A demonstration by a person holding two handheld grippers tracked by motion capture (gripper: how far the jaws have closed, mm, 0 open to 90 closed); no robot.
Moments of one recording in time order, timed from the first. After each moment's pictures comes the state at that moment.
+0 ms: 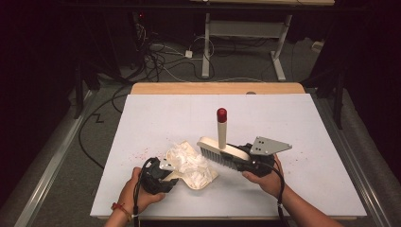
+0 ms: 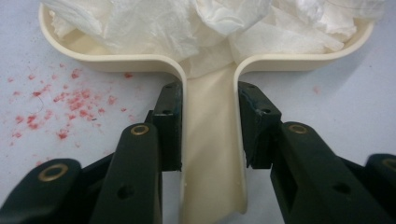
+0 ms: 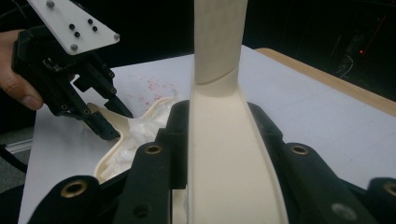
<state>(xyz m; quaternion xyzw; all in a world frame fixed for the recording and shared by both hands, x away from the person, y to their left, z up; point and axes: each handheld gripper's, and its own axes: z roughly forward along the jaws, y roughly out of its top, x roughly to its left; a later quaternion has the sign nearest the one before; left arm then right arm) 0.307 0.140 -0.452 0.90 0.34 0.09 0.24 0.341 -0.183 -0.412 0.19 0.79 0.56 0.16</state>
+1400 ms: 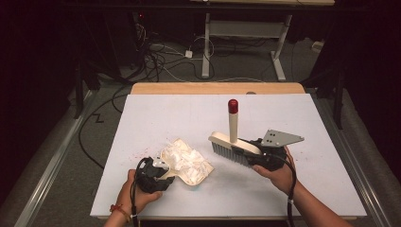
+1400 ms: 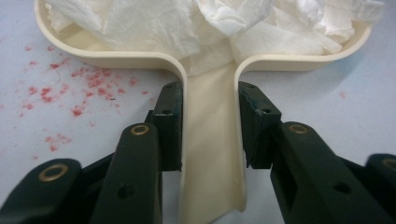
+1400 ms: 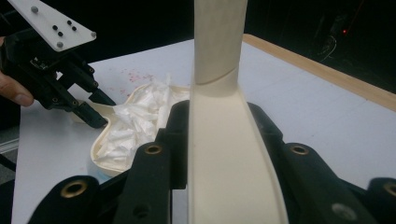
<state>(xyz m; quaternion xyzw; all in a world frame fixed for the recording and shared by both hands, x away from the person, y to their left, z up) 0.309 0.153 -0.460 0.88 0.39 0.09 0.26 0.349 -0.208 -0.396 0.23 0.80 0.53 0.16</state>
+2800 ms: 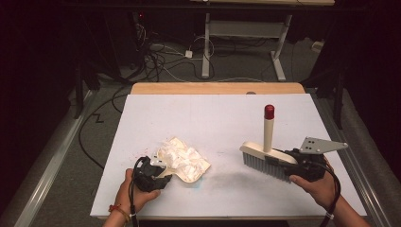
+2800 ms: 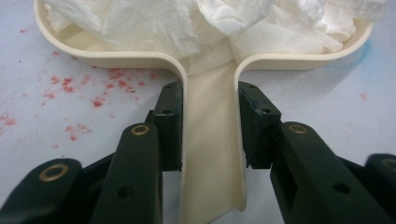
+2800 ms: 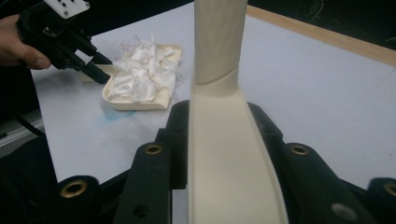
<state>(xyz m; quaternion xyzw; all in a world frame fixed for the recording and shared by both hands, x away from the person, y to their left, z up) 0.312 0.160 -0.462 0.87 0.41 0.09 0.26 0.316 -0.291 -0.382 0.28 0.82 0.49 0.13</state>
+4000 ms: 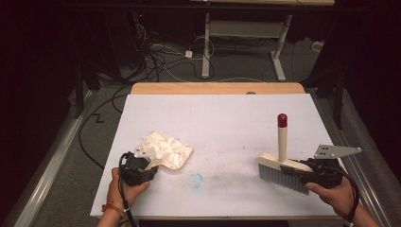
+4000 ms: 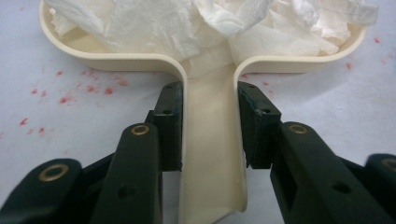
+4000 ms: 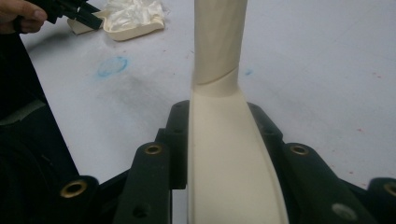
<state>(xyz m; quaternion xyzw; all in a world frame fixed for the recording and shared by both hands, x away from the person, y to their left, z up) 0.323 0.197 -0.463 0.81 0.51 0.13 0.27 0.309 -0.333 -0.398 0.33 0.83 0.44 0.09</state>
